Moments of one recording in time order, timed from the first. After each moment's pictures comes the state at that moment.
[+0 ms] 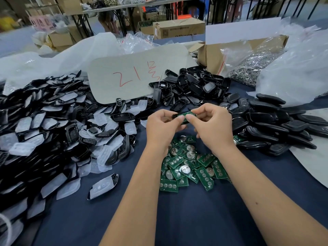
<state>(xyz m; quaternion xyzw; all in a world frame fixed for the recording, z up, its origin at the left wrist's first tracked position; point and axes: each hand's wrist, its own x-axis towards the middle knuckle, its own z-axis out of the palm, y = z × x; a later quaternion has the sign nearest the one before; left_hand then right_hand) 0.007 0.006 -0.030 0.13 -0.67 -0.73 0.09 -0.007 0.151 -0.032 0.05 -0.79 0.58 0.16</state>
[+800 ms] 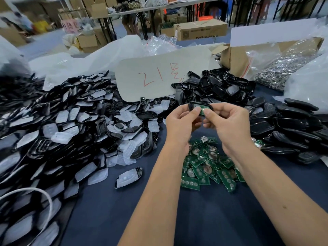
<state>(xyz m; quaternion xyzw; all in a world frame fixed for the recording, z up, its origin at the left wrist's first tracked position) 0.017 0.004 -0.011 0.13 -0.58 -0.80 0.07 -0.001 0.127 -0.017 0.05 -0.65 0.75 0.09</state>
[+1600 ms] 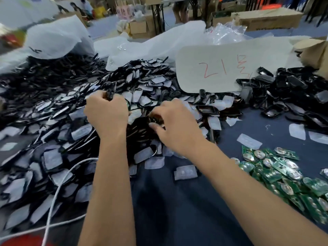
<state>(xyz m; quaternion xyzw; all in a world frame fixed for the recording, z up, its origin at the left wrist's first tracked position) 0.120 -0.244 0.054 0.45 -0.72 -0.35 0.40 0.053 -0.100 0.008 0.47 -0.82 0.31 0.12</state>
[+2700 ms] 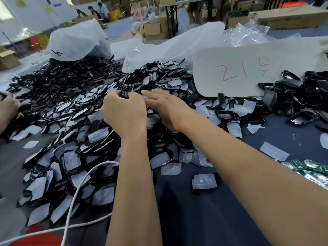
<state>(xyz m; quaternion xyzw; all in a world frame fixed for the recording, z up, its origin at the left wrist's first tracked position) 0.115 -0.245 0.067 0.49 -0.69 -0.30 0.45 0.011 -0.186 0.029 0.59 -0.80 0.13 0.04</state>
